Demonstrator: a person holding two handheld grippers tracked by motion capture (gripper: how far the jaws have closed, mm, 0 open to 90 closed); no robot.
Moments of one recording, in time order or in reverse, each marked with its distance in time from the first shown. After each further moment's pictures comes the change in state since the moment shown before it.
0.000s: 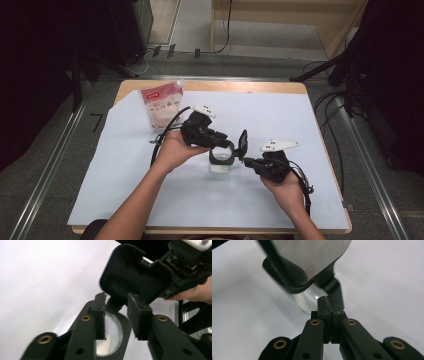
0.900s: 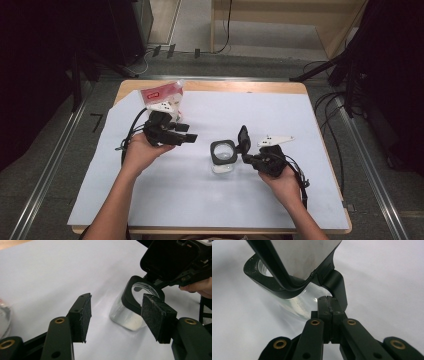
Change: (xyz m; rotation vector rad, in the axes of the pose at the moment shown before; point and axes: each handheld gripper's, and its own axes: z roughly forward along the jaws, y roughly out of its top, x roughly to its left) left arm 0.037 -0.052 -0.065 -0.094 0.145 -0.098; right arm -0.016 0.005 0.016 0.016 0.006 0.005
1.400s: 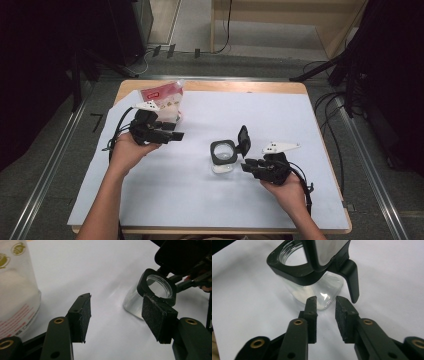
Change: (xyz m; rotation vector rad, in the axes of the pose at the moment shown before) left arm 0.020 -0.011 -0.022 0.005 0.045 -0.038; right arm 0.008 -0.016 -0.014 -0.037 0.052 -0.005
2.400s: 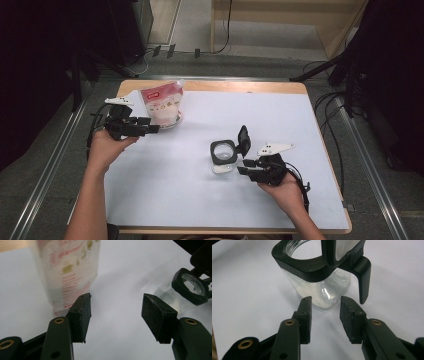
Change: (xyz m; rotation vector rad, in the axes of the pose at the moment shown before) left arm 0.049 -0.018 -0.043 -0.025 0.126 -0.102; right arm 0.003 0.001 0.010 0.037 0.017 -0.051
